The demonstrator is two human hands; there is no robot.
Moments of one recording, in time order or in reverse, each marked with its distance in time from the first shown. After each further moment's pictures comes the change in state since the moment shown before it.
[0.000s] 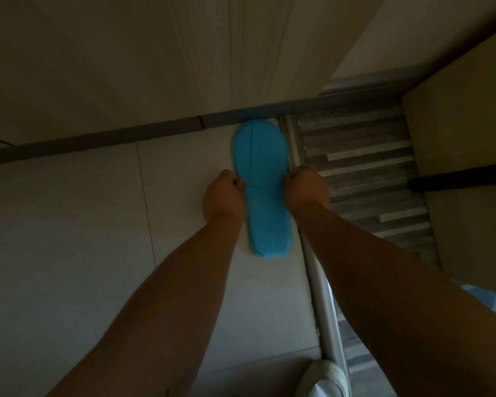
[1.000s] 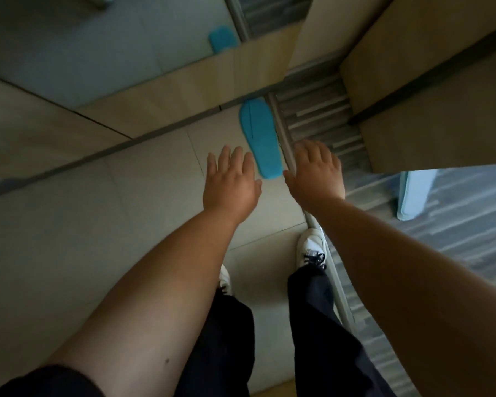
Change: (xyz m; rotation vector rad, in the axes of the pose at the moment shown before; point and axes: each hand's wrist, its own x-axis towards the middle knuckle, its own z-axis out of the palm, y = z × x) left_hand -0.235 0.087 -0.265 0.832 -0.194 0.702; right_hand -0.298 -0.044 -0.200 -0.382 0.124 -0.349
